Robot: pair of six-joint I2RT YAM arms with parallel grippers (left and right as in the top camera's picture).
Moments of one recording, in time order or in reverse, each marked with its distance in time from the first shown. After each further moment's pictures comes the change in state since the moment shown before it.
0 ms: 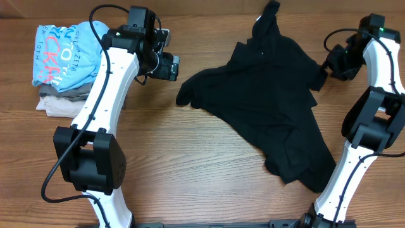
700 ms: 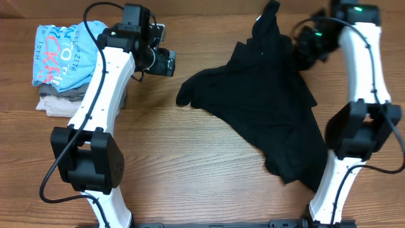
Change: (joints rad) left arm 0.035 0.000 0.000 0.052 0.000 -0.004; right arm 0.301 -0.220 0.079 -0.200 -0.157 -0.076
